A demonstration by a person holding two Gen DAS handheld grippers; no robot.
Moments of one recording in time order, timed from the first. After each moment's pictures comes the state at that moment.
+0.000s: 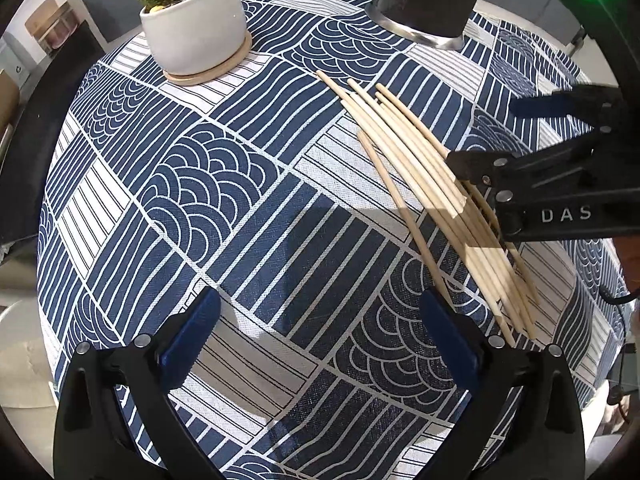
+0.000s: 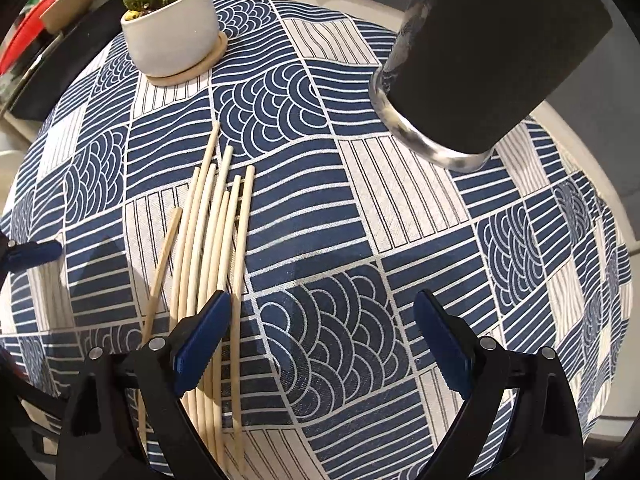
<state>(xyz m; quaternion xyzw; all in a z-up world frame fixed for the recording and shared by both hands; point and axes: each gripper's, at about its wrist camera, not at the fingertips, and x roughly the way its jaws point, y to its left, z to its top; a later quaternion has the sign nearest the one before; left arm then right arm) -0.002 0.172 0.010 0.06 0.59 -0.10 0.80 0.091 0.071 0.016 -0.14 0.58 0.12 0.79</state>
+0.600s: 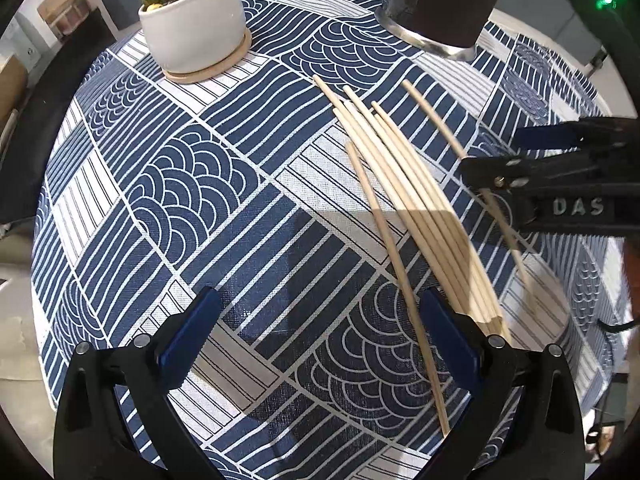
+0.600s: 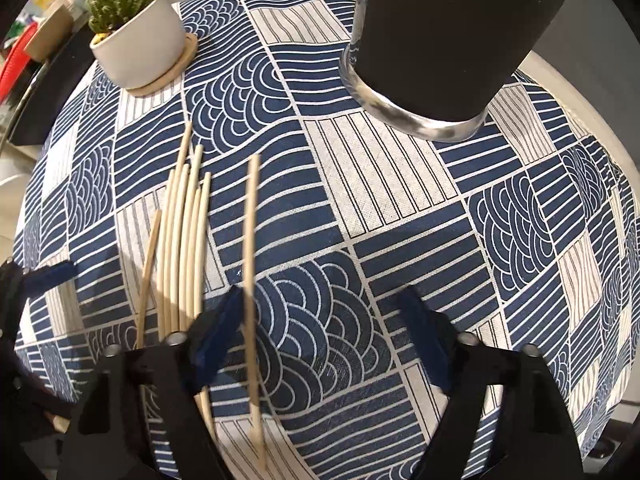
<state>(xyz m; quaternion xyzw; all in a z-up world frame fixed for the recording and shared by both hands) 0.002 0.153 0.008 0.05 0.59 -0.06 0.80 0.128 0.029 0.010 -0.09 0.61 0.13 0.77</state>
